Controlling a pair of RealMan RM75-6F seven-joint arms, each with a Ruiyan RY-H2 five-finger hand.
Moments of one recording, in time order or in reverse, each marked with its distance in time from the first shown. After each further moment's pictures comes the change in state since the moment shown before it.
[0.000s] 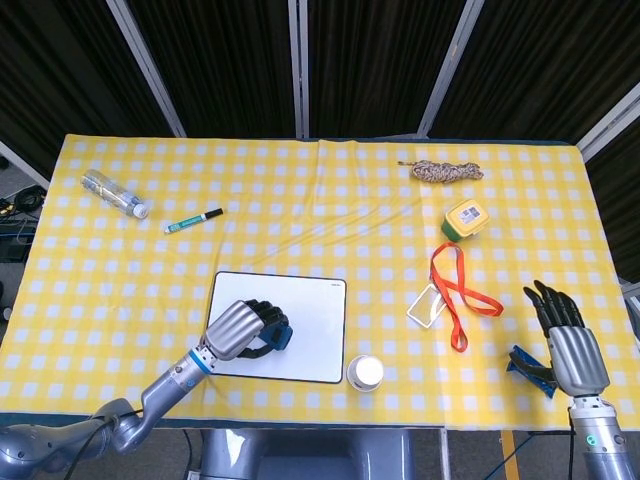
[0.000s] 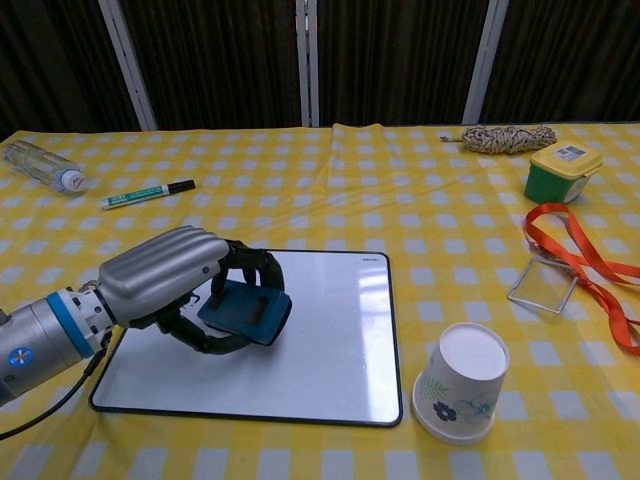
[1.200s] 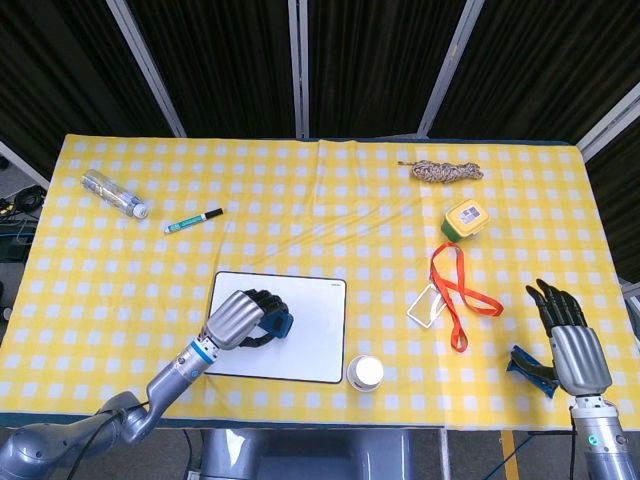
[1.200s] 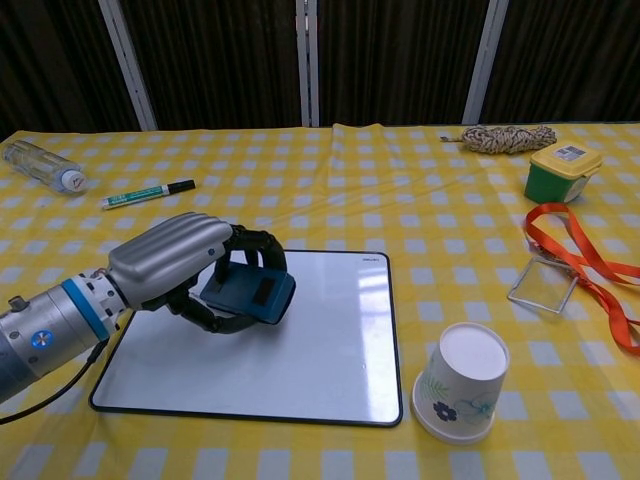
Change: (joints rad) left arm -0.024 -0.061 -0.026 0.113 -0.023 0.027 -0.057; right arm -0.001 0.002 0.003 0.000 0.000 0.005 0.003
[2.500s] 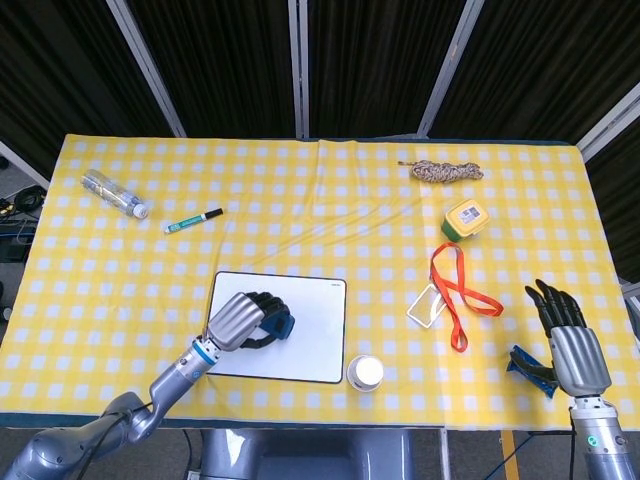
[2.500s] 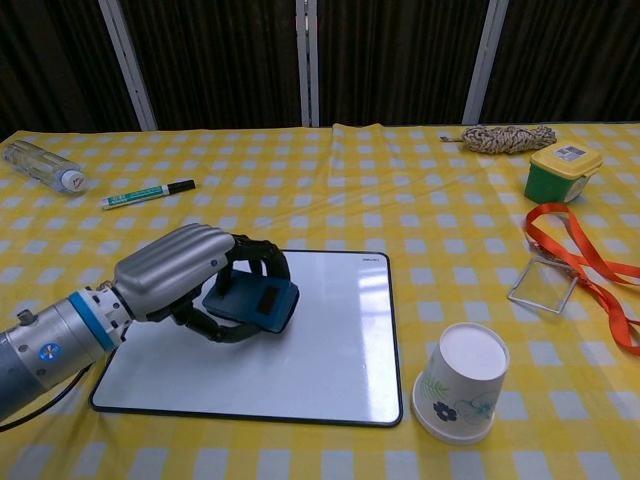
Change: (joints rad) left arm 0.010 -0.088 0.029 0.164 0.009 0.040 -0.107; right arm -0.002 -0.002 -0.002 0.001 -0.007 0.007 0.004
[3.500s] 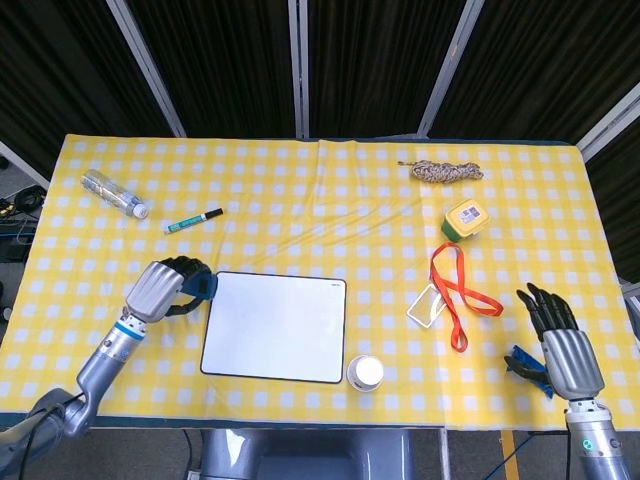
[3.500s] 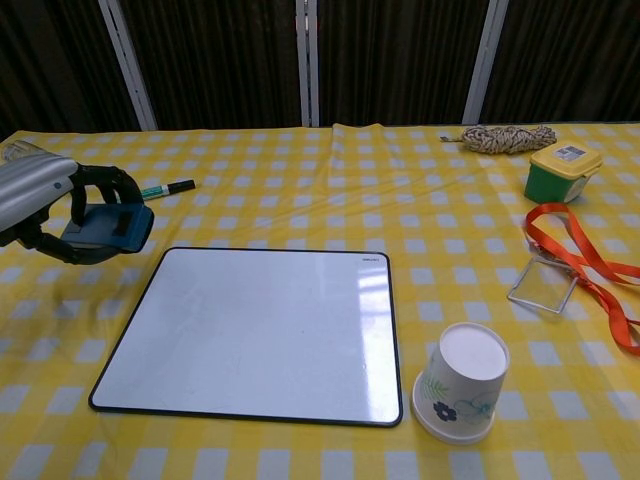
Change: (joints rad) left arm 0.100 0.301 -0.047 -0.112 -0.108 0.025 0.026; right arm -0.001 -0.005 -0.016 -0.014 -0.026 0.005 -0.024
